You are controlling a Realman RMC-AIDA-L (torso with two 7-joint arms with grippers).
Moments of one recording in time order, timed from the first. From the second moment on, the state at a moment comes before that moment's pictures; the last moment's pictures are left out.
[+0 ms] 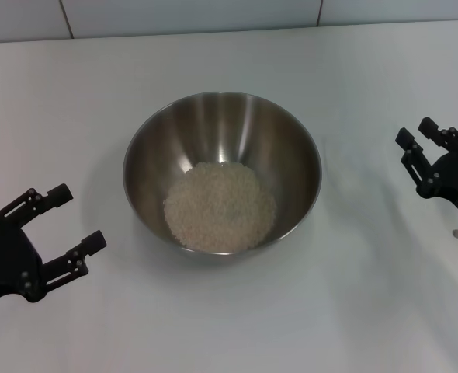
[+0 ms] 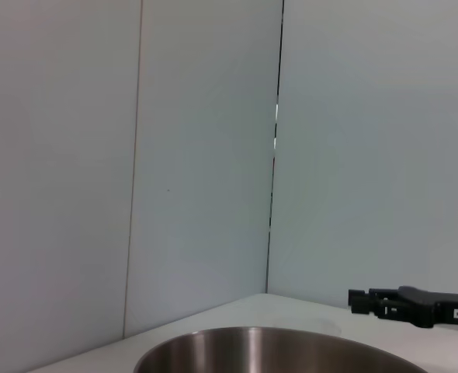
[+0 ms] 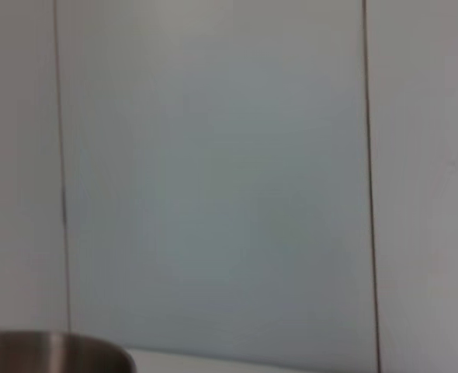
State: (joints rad) left arm -0.24 -2.03 0.59 0.36 1.76 1.78 -0.76; right arm 0.29 2.08 -1.28 -0.07 -0.57 -1.39 0.38
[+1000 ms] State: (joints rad) left arm -0.25 -2.02 0.60 0.36 1.80 1.80 -0.76; right arm 0.29 1.93 -1.28 -0.20 -1.06 -1.66 0.71
